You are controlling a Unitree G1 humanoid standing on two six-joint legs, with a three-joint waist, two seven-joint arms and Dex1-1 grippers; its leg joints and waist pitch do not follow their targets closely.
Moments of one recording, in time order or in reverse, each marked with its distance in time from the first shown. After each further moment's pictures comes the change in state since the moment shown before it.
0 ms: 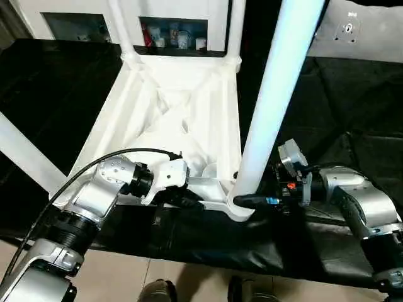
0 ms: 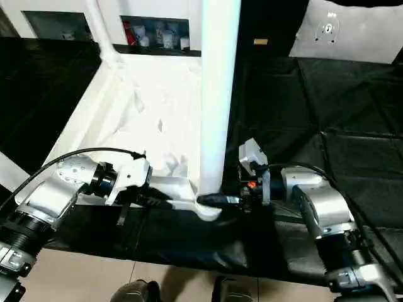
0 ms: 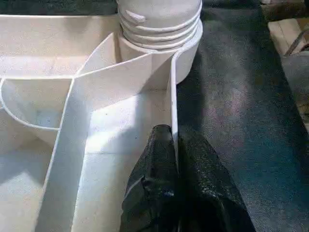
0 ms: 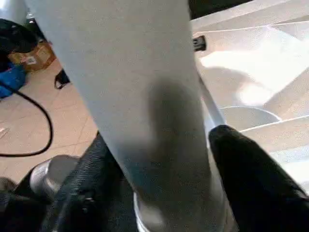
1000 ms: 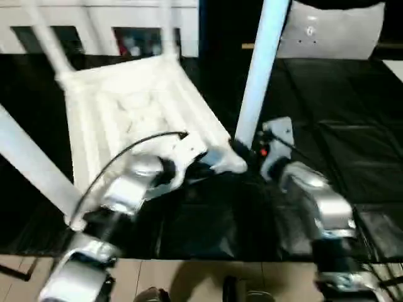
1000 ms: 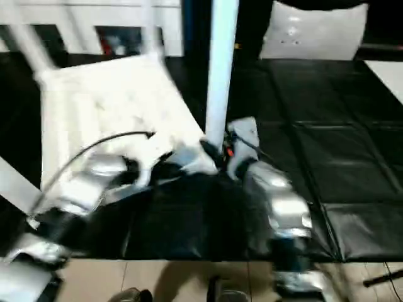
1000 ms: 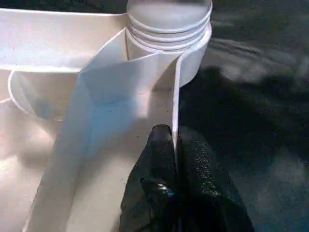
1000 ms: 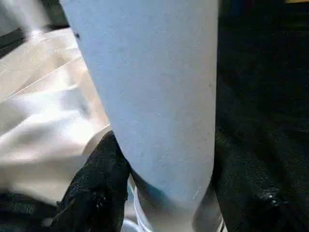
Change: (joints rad) left arm -0.063 -0.282 0.094 0.019 0.112 0.411 0.559; right arm -0.002 0.465 -0.197 -0.098 -0.234 0.156 -1.055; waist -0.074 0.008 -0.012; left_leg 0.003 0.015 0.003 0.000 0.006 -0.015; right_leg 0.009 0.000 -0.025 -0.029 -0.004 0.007
